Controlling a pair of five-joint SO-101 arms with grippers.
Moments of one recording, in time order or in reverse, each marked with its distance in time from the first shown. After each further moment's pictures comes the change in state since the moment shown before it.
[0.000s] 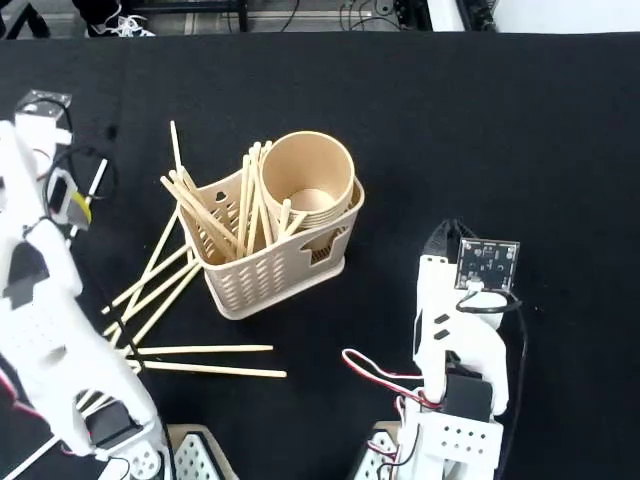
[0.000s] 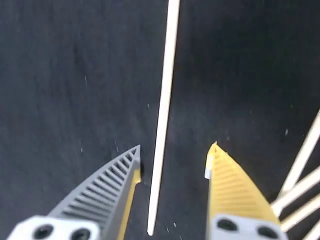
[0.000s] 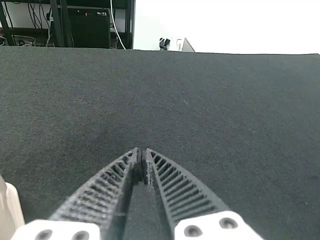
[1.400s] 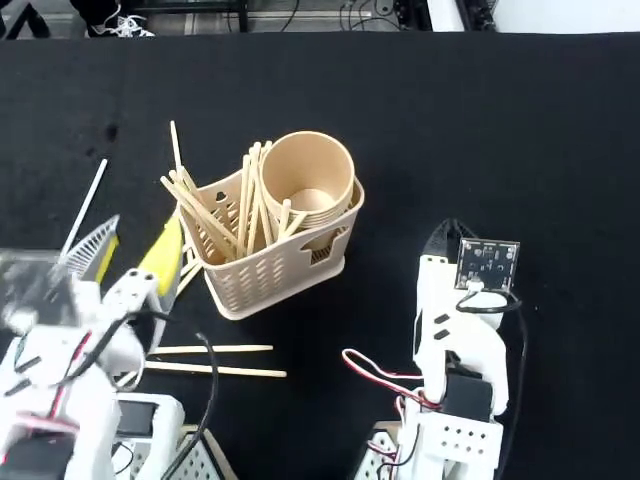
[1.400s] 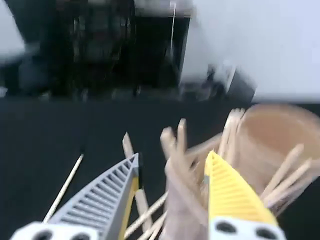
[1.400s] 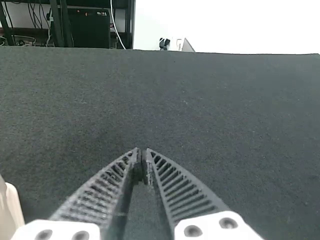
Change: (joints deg) left arm 32.1 -115.5 65.8 -11.0 38.7; right arm 0.0 0.0 0.0 0.0 0.0
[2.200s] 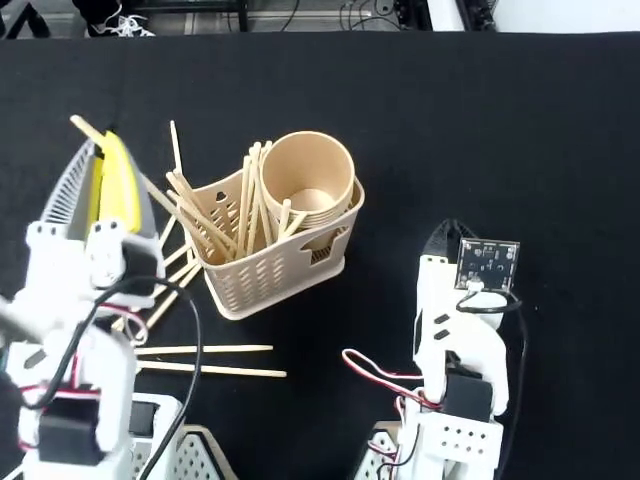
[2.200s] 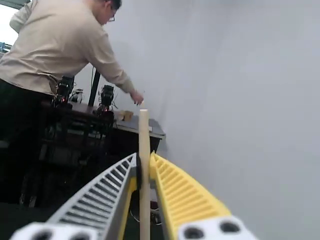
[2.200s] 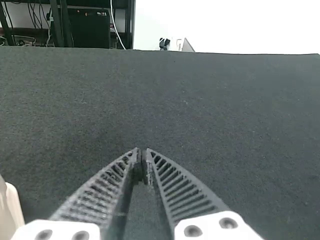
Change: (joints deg) left arm 0.9 -4.3 17.7 -47.5 14.2; right arm 0.0 0.0 0.0 0.0 0.0
